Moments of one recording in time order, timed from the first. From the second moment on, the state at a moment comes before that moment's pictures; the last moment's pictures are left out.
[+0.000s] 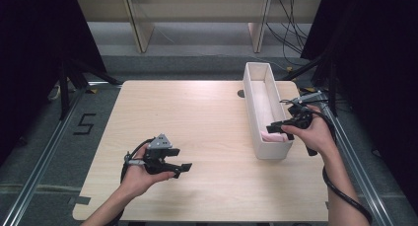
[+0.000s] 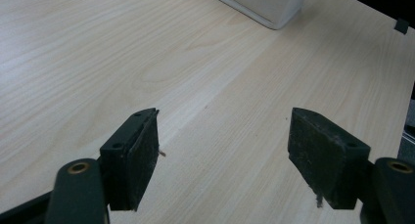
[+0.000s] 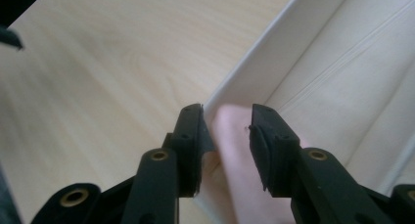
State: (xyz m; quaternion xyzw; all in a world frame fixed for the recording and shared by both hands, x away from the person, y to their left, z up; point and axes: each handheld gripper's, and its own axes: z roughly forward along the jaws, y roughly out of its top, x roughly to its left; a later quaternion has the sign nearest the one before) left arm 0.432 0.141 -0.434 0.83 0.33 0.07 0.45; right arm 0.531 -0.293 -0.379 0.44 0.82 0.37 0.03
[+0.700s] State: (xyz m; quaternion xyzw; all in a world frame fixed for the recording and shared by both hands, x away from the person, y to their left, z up) left arm 0.431 0.143 -0.437 0.83 0.34 0.07 0.45; right arm 0.548 -0.254 -0.397 0.47 0.84 0.24 0.10
